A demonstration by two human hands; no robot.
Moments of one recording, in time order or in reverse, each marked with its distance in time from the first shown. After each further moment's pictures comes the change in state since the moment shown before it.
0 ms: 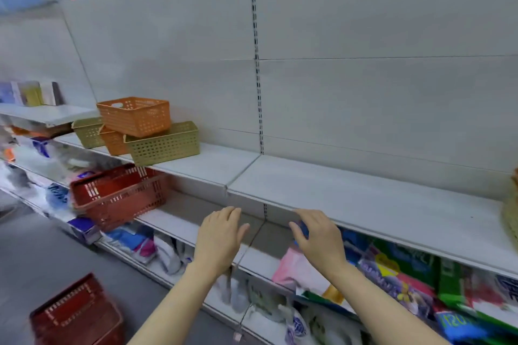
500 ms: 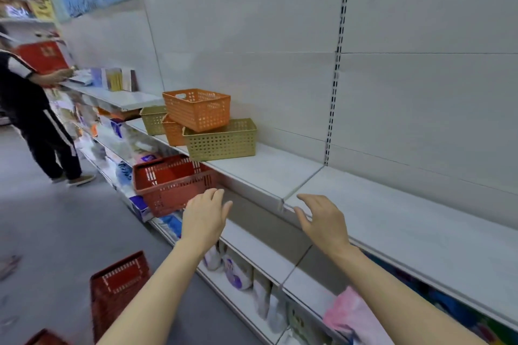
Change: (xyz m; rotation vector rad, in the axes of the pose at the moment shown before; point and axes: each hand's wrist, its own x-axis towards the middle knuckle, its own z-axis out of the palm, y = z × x) left_hand 0.038 -0.170 0.023 0.101 0.027 -0.351; right_hand 0.129 -0.039 0.142 0.075 -0.006 -0.204
